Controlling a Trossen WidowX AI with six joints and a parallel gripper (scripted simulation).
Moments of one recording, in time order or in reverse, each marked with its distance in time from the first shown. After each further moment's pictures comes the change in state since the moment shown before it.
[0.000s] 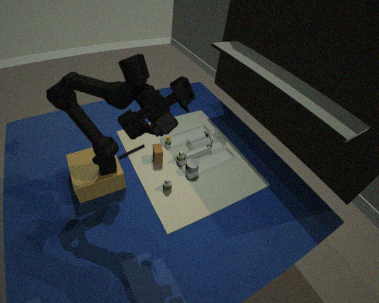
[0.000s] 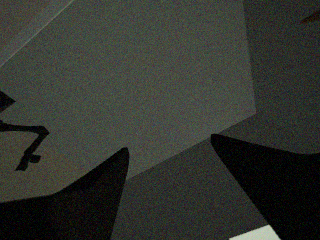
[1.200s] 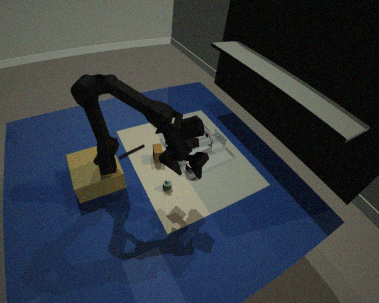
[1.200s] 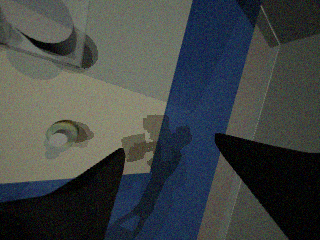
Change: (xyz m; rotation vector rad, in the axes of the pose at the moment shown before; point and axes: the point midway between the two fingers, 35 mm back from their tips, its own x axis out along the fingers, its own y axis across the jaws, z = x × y) arm -0.142 0.005 0.319 0.776 -1.169 0.802
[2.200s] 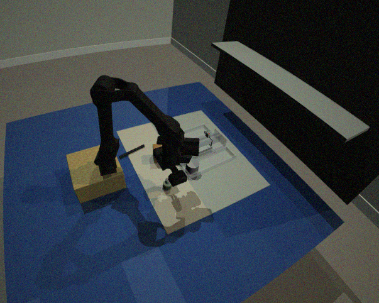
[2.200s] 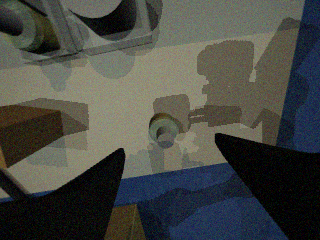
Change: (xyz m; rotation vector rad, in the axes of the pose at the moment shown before) arm 0.044 0.121 0.007 0.451 0.151 0.471
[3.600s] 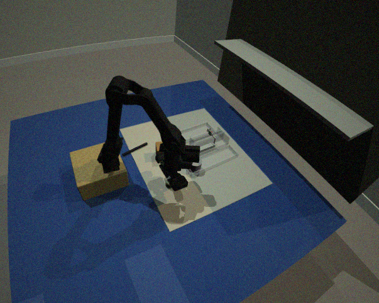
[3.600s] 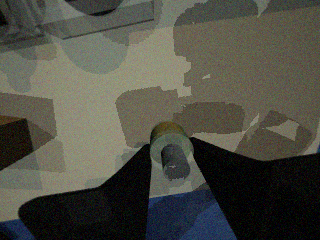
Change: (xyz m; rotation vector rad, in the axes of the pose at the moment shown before) arm 0.047 0.002 -0.002 0.000 0.007 0.005
